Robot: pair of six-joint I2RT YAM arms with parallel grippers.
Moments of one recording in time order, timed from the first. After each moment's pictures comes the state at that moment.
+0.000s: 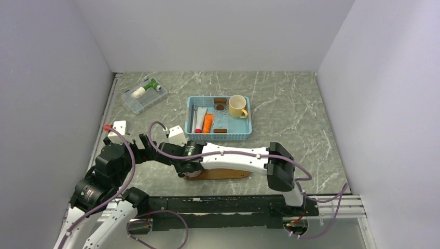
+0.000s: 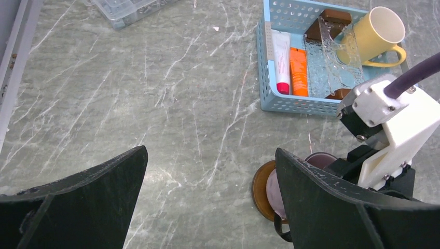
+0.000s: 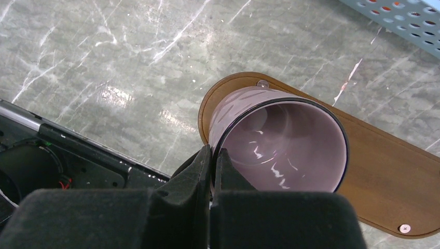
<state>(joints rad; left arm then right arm) -0.47 0.37 0.82 -0.84 -0.35 -0.37 1.36 2.00 1.78 -0.89 0.46 0.81</state>
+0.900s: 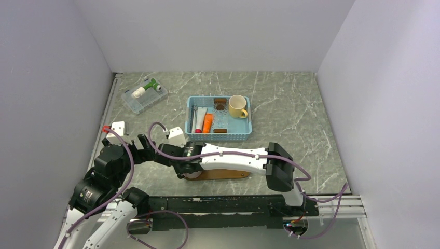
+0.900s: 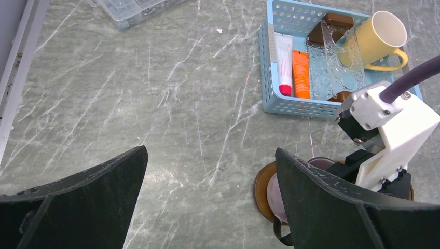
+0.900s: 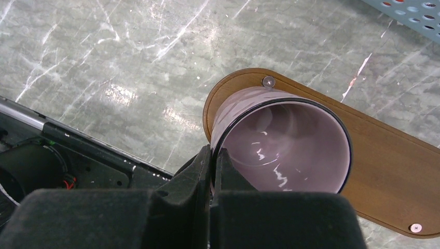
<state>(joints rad) -0.47 0.35 0.82 -0.85 -0.37 -0.39 1.36 2.01 1.78 -0.89 0.45 0.84</state>
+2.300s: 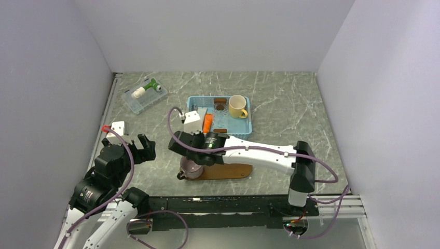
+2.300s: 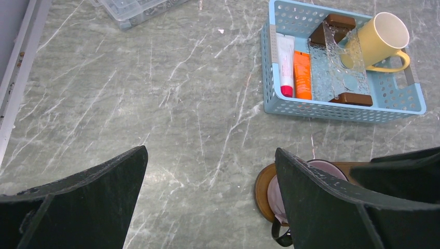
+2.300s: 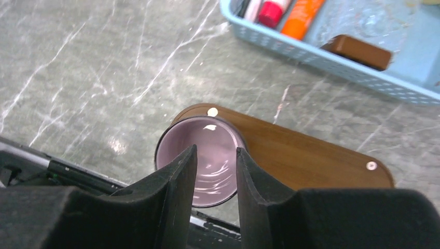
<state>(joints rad) -0.47 0.35 0.82 -0.85 -0.37 -0.39 1.32 1.81 1.68 -0.86 0.60 0.82</state>
